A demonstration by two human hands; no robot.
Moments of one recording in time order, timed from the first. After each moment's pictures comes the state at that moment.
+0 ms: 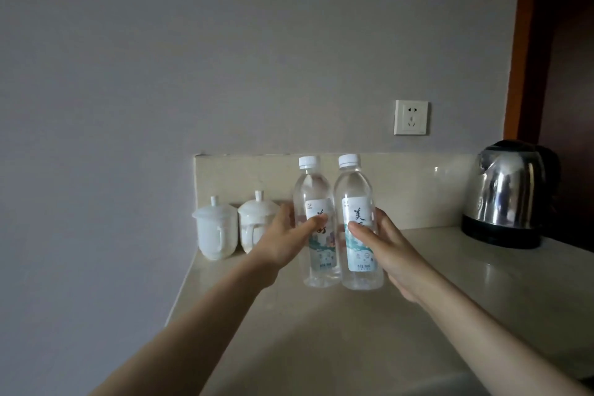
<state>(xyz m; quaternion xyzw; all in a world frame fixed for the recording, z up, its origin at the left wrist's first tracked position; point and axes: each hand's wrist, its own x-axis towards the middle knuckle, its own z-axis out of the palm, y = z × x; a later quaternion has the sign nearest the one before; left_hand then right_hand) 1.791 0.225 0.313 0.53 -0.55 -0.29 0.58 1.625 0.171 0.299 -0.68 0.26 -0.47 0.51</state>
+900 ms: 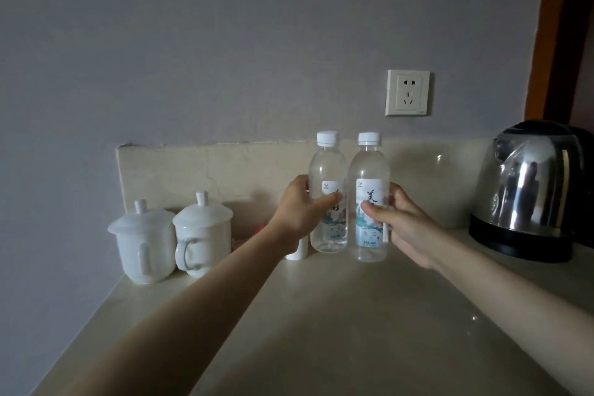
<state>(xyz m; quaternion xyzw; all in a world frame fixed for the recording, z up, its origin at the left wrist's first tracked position) 1.750 0.065 0.326 0.52 -0.58 -0.23 0.59 1.588 0.006 0.308 -0.64 0.27 -0.44 0.57</state>
